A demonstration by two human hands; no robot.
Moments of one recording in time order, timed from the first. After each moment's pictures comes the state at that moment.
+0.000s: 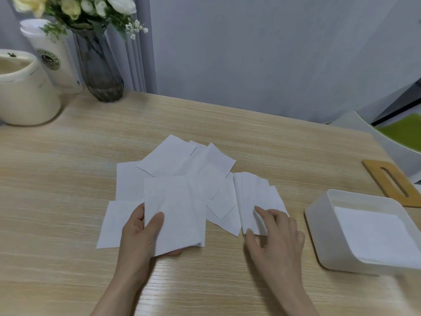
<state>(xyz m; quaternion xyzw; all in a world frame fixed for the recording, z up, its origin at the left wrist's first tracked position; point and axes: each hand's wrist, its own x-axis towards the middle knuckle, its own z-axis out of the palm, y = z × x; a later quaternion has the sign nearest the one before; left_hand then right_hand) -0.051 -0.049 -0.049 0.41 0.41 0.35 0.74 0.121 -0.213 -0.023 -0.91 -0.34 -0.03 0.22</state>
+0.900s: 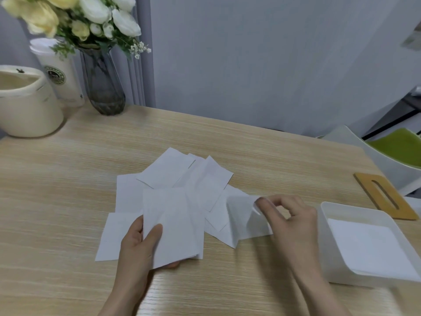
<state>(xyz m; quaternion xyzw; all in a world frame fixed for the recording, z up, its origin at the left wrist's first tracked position) -0.051 -0.049 -0.053 0.41 0.40 0.35 0.74 0.147 -0.192 0.045 -0.82 -0.33 0.00 0.46</state>
